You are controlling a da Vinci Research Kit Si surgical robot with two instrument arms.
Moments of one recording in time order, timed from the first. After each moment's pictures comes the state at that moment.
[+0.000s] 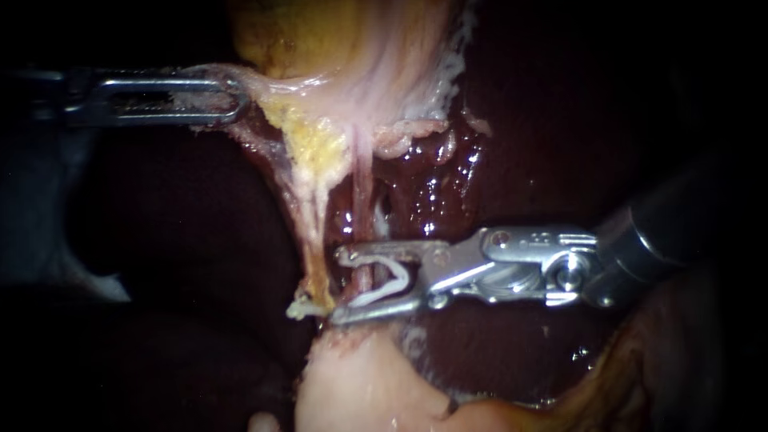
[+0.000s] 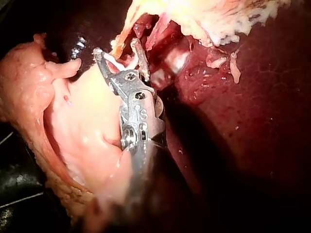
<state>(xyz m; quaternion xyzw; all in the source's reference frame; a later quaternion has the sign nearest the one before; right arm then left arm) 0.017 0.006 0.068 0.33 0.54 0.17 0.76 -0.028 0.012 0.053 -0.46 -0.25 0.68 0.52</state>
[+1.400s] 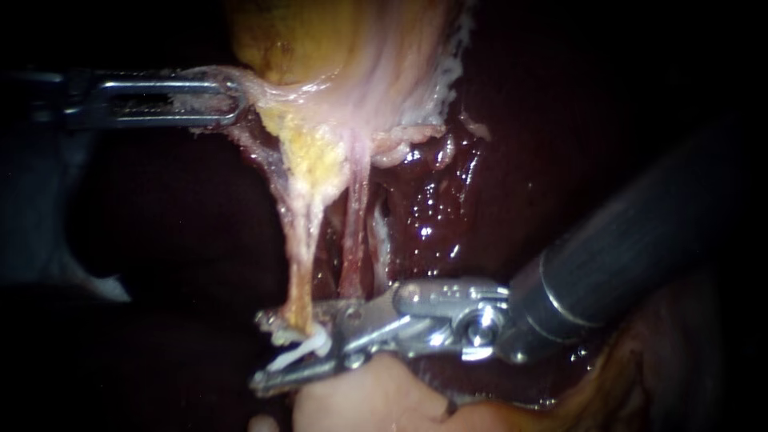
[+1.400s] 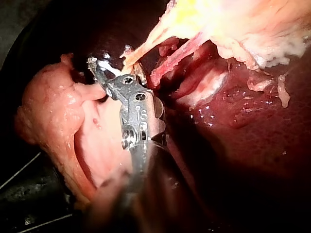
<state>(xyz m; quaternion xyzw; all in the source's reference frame) 0.025 0.001 0.065 0.38 0.55 0.13 0.73 -0.028 0.012 0.053 -0.46 -0.25 0.68 0.52</state>
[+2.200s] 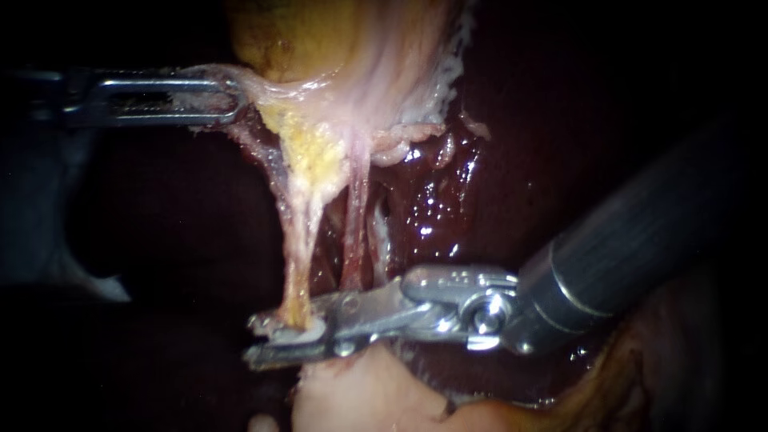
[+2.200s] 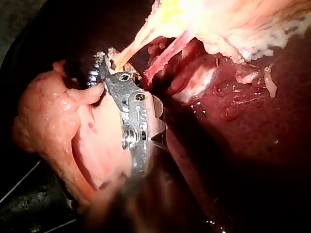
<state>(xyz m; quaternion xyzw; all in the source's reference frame) 0.024 0.003 0.066 0.38 0.54 0.18 0.73 -0.028 0.012 0.053 -0.46 -0.25 0.68 0.52</state>
